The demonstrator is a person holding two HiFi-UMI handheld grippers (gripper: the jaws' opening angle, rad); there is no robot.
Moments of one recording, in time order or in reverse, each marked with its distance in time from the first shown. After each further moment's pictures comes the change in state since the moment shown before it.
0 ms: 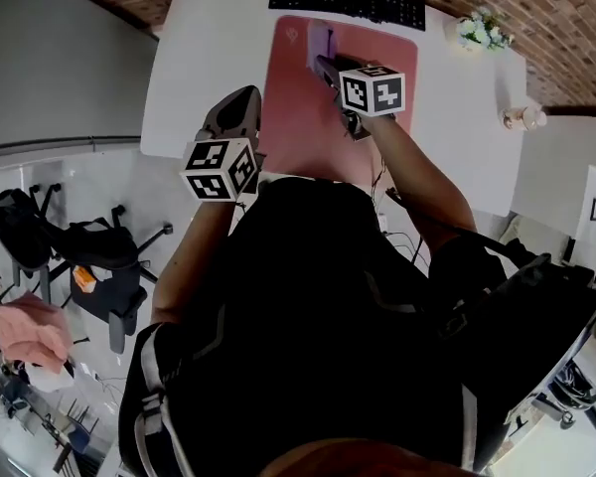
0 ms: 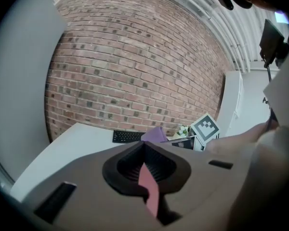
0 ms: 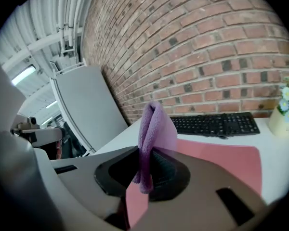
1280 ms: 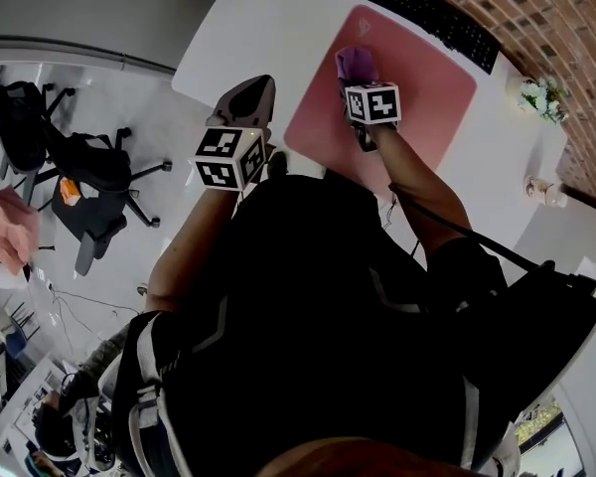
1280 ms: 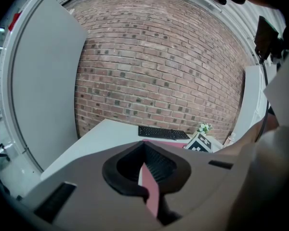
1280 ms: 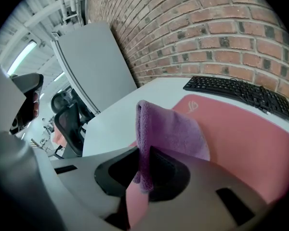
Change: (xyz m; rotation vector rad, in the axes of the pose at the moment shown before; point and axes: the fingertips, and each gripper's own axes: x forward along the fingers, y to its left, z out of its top) left arm -0.050 0.047 -0.023 -0.054 0.017 0.241; right arm 0.083 0.025 -0.120 -0.139 0.373 0.079
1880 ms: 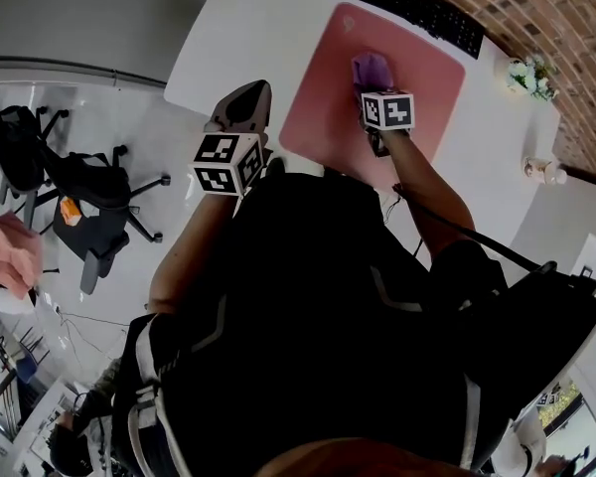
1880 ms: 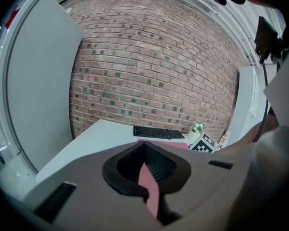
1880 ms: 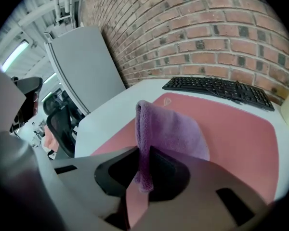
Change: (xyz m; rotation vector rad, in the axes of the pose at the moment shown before) left arm -0.005 -0.011 -0.005 0.017 -0.014 -0.058; right arm -0.040 -0.041 -0.031 0.059 -0.025 -0.108
